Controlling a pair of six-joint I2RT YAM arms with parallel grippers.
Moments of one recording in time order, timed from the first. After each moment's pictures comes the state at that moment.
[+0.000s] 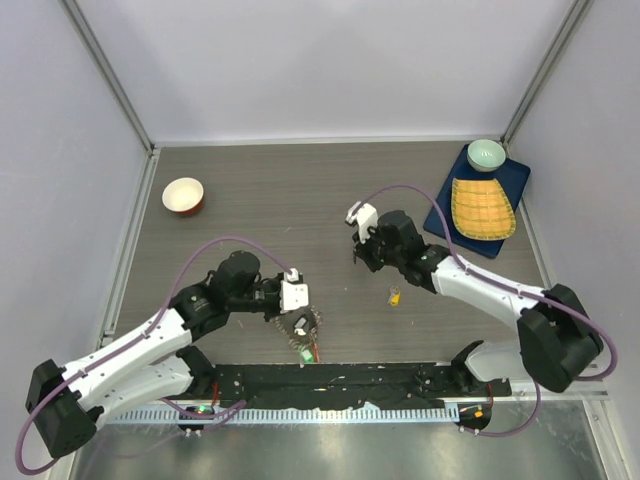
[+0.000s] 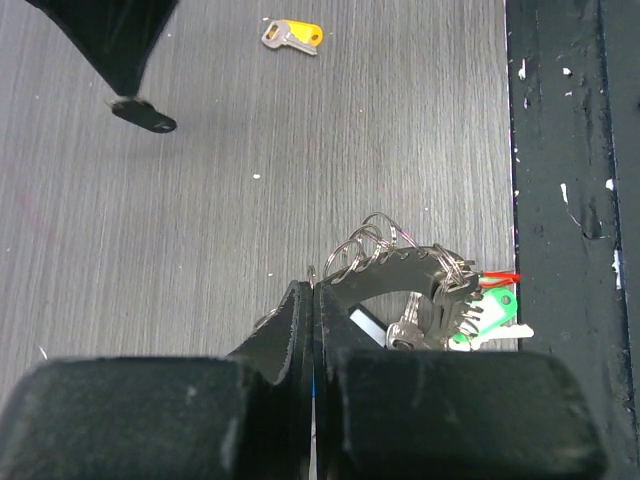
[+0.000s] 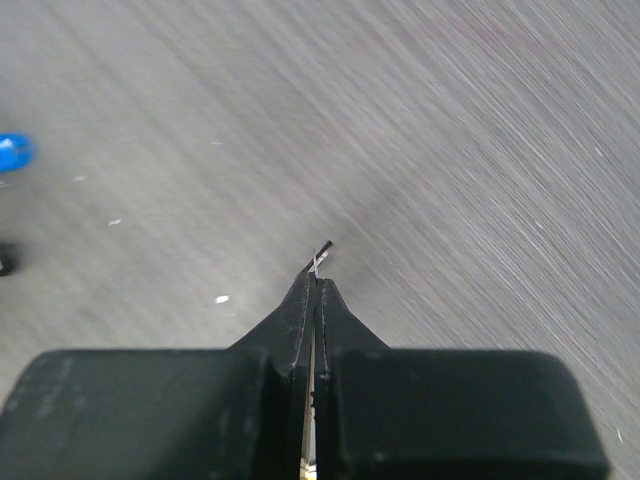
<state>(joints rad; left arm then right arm) -0.82 0.86 0.60 -0.30 0.49 0.57 0.60 1.35 0.77 -0.05 -0.08 -0.14</state>
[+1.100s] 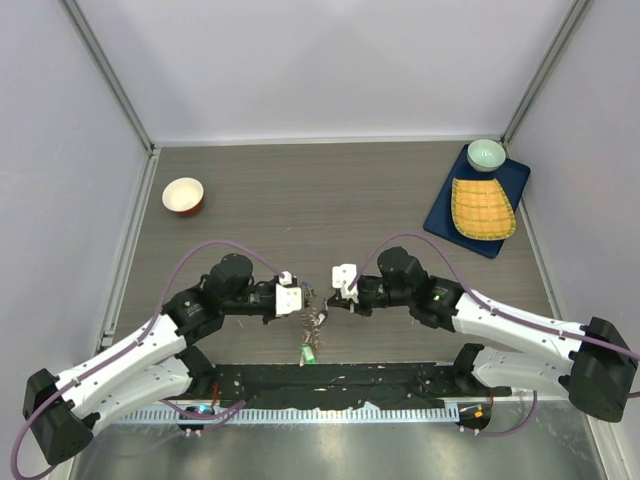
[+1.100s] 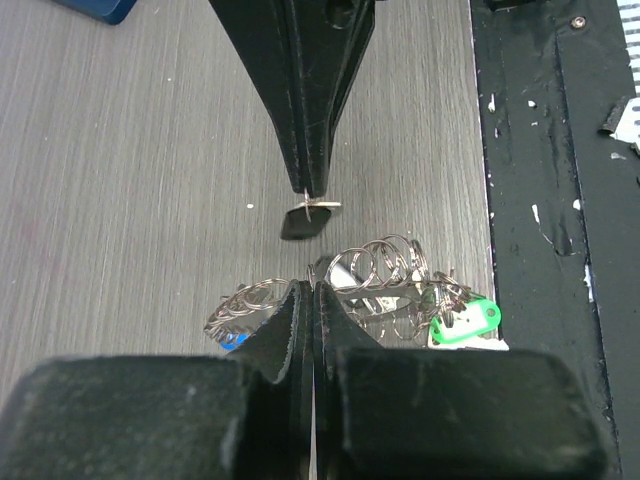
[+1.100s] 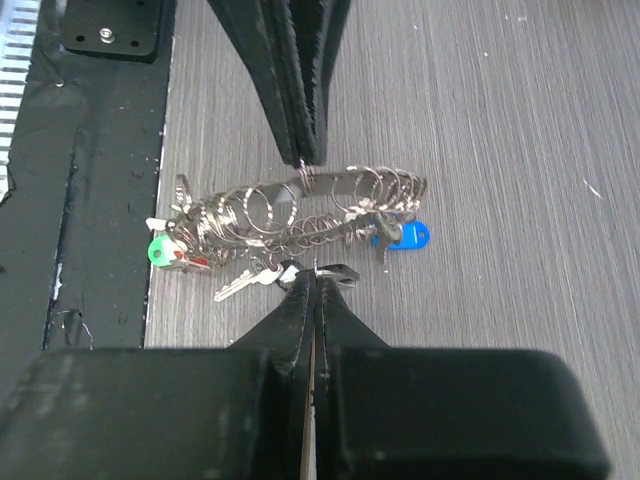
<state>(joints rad) -0.82 0.78 0.58 -0.28 0.55 0.55 0.93 1.06 0.62 -0.02 -0.48 -0.42</state>
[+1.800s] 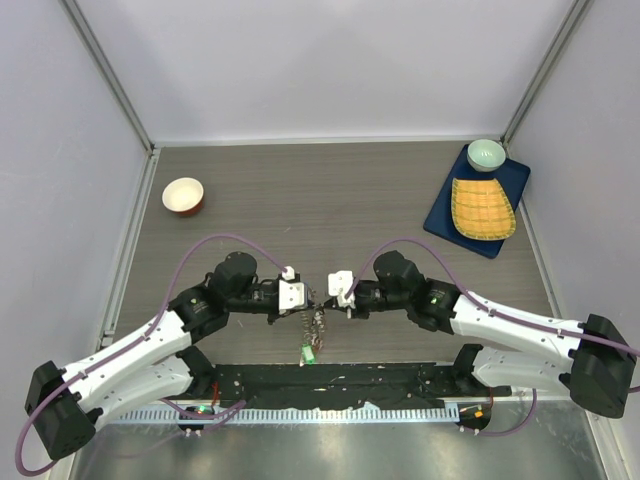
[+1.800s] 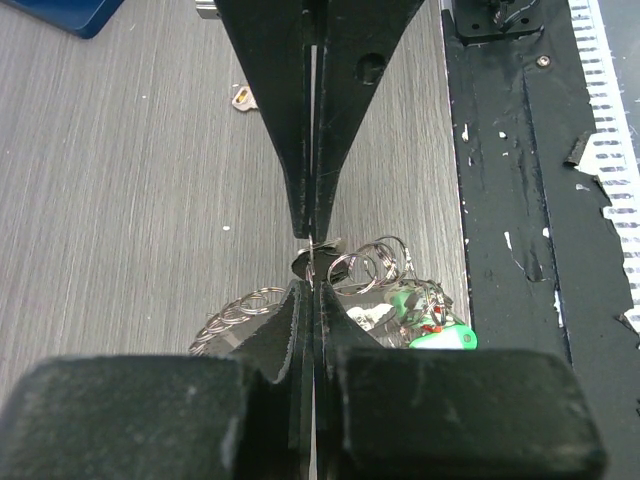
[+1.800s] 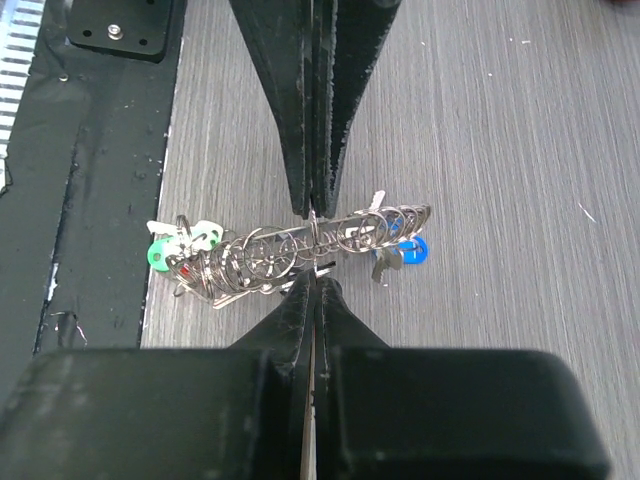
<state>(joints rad) -0.82 0.84 0.57 -0.19 0.61 0.47 0.98 1.06 0.62 0.00 -0.46 -0.46</state>
